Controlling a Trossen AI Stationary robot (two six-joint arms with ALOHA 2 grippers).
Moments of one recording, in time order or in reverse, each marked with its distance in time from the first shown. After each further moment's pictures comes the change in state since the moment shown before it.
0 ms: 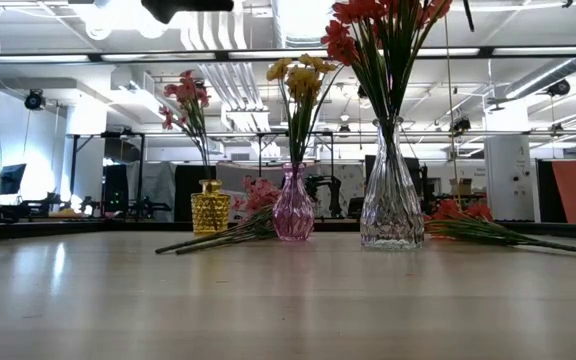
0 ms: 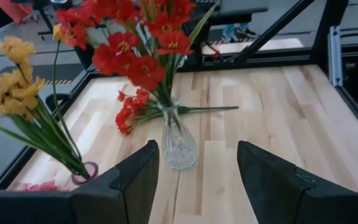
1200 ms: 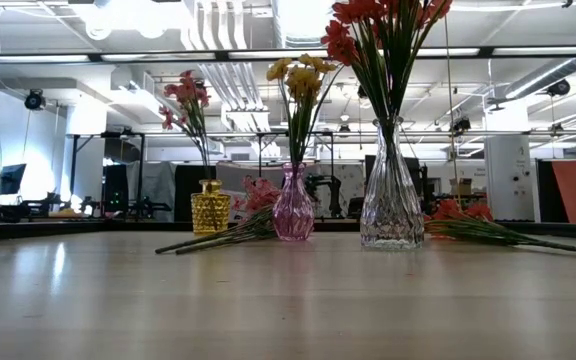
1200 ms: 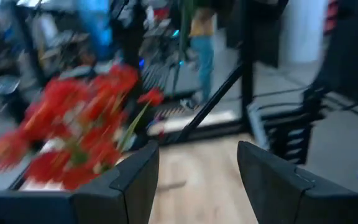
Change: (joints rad) left arm -0.096 0.000 -0.002 0.353 0.145 0.175; right arm 0.099 0.546 0.589 0.457 -0.360 -0.874
